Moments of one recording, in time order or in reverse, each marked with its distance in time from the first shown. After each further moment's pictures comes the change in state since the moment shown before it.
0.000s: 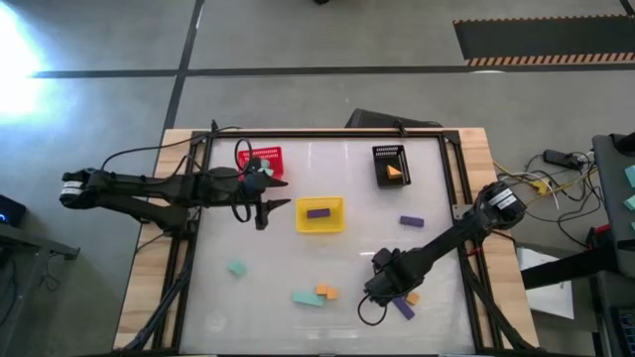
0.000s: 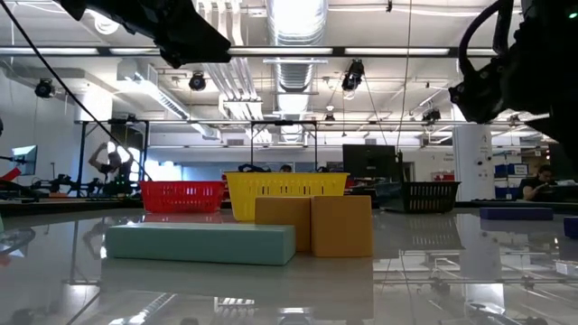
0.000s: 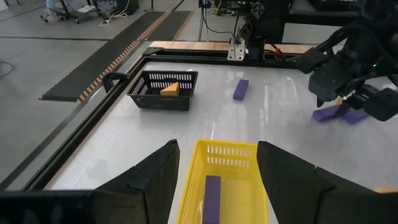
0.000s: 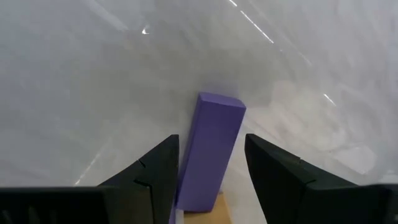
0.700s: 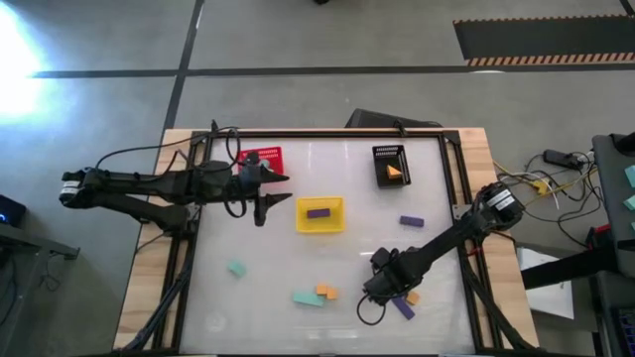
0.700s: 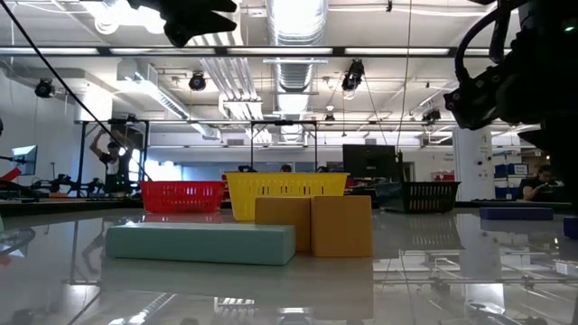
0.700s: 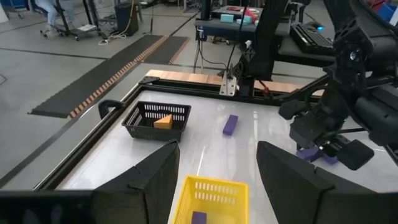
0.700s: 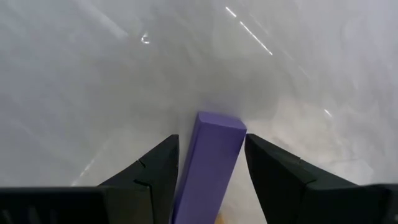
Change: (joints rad) left arm -0.011 -0.008 0.096 0.001 0.005 -0.053; right arm -0.005 0.014 -0.016 0.034 0.036 -0.035
